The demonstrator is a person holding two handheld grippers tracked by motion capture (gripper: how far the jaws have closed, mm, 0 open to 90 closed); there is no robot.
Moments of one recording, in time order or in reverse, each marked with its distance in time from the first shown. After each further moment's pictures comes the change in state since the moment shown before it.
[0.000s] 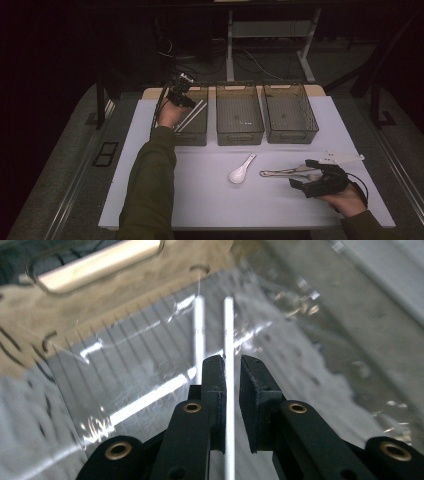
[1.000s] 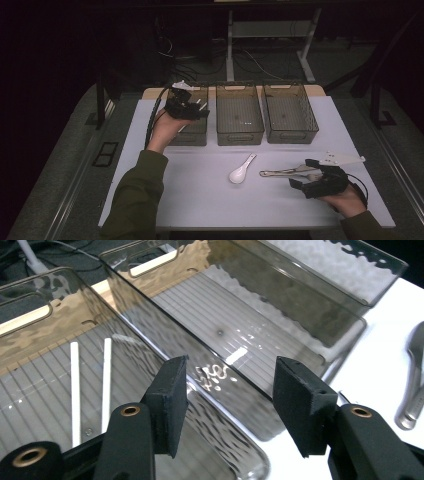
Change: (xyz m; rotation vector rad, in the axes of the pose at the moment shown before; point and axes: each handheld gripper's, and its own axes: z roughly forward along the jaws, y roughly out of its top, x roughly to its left) left arm -0.070 -0.036 -0.076 -0.228 -0.212 0.107; right arm 0.001 -0.002 0.000 -0.026 -0.001 -0.016
